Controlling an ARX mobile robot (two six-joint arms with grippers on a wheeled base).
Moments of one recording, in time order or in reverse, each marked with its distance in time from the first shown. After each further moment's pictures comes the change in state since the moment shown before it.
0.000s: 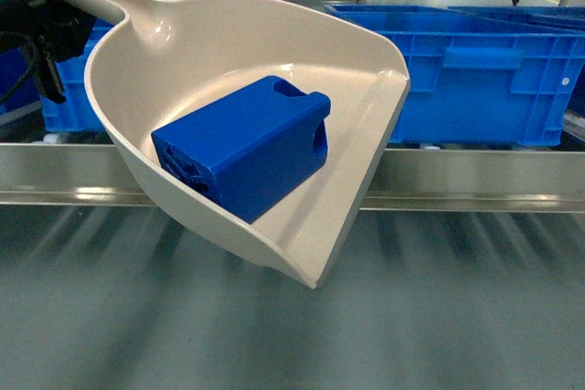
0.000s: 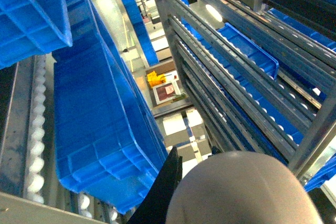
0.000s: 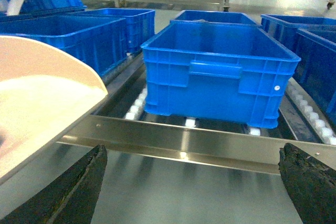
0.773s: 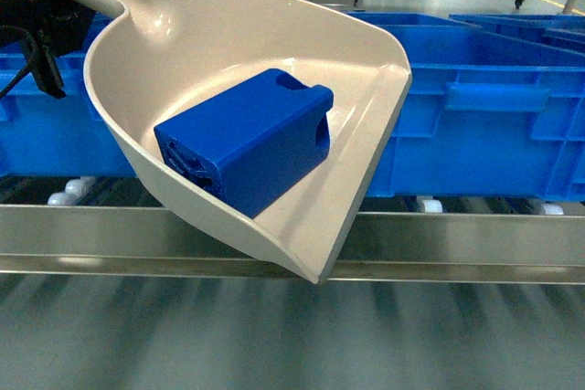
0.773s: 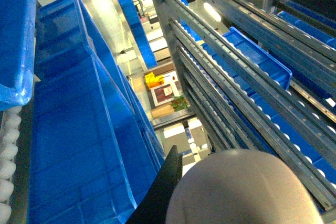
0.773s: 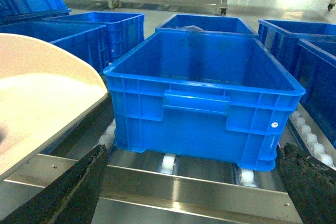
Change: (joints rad) left arm 0.000 0.000 0.002 0.003 0.000 0.000; right arm 0.000 0.004 0.000 -0.003 0.002 0.000
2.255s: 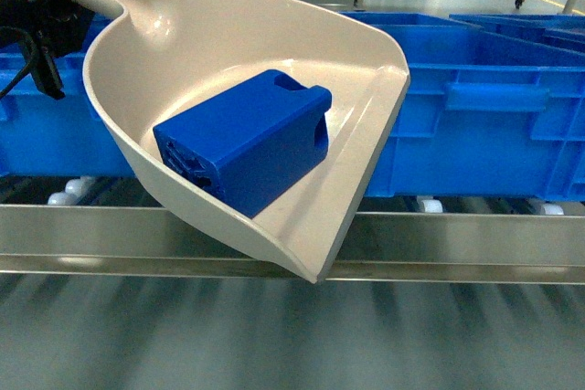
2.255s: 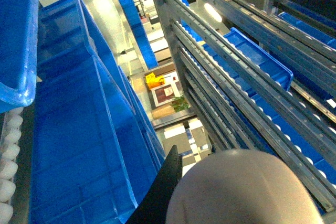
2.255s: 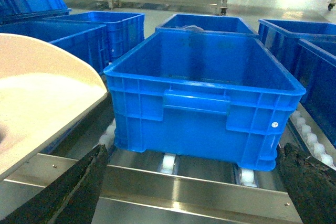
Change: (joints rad) left arm 0.000 0.000 0.000 -0.001 0.000 0.000; right arm 0.000 0.000 0.000 0.000 0.000 0.000
